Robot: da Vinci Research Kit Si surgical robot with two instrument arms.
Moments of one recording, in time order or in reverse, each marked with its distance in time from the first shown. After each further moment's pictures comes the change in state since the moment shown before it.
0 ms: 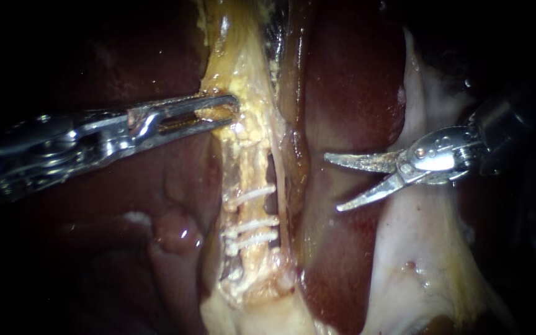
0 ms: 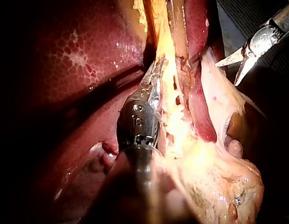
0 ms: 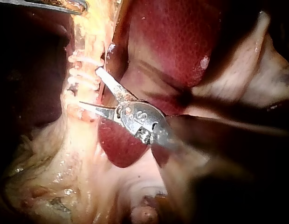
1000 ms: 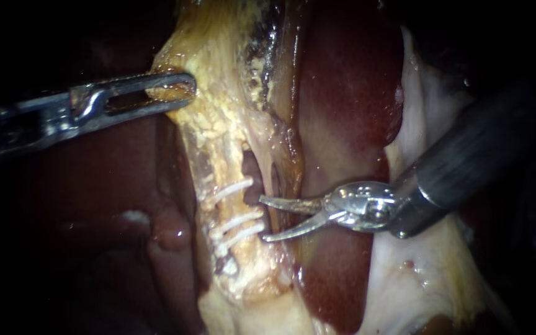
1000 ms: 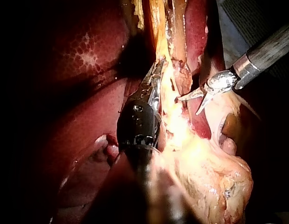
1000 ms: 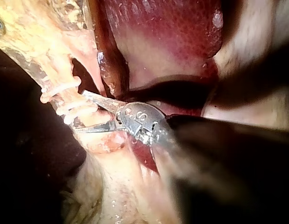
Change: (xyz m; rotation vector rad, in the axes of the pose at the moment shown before) right arm -0.008 -0.001 0.013 0.238 -0.071 0.380; left arm -0.006 -0.001 -0.008 -0.004 -0.080 -0.033
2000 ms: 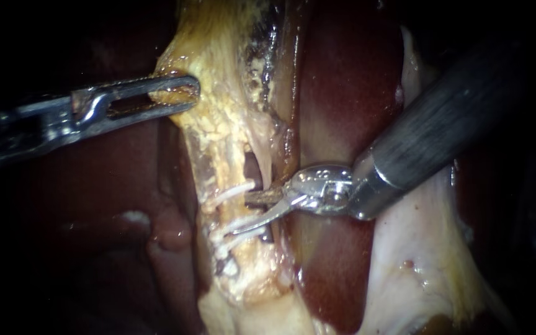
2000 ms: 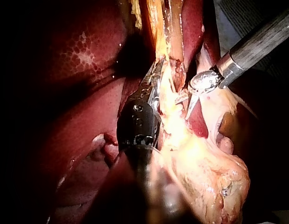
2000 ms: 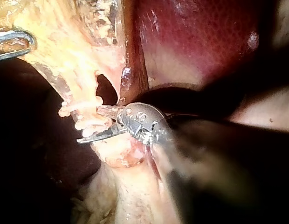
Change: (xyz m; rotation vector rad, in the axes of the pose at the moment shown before) right arm 0.003 0.001 0.003 0.211 -0.009 -0.083; left arm 0.000 -0.001 0.000 -0.006 -0.002 -0.001
